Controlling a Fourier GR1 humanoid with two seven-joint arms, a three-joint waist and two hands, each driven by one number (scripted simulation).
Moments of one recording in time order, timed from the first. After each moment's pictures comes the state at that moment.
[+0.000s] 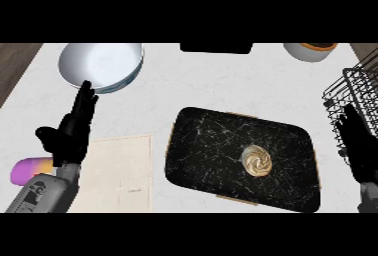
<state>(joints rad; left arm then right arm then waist) -0.22 0.39 -0.27 -1.42 0.30 0.43 -0.06 -0.04 -0.46 0.03 -1.41 -0.35 -0.26 0.10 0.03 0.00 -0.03</state>
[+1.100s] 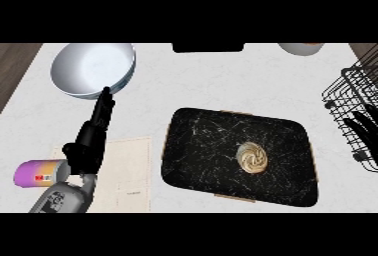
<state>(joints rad) -0.19 0.34 -0.36 -1.50 0.19 0.47 -0.04 0.02 -0.49 -0.17 -1.50 -0.85 0.64 -0.14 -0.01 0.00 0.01</state>
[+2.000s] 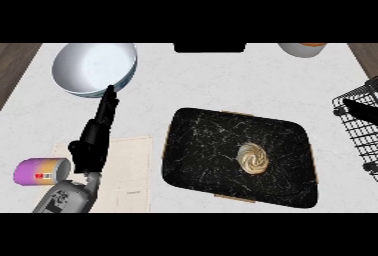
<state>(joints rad) -0.20 0.32 -0.37 -1.51 0.16 0.47 -0.01 -0.06 -0.91 -0.11 -2.13 -0.21 0.55 0.23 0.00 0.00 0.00</state>
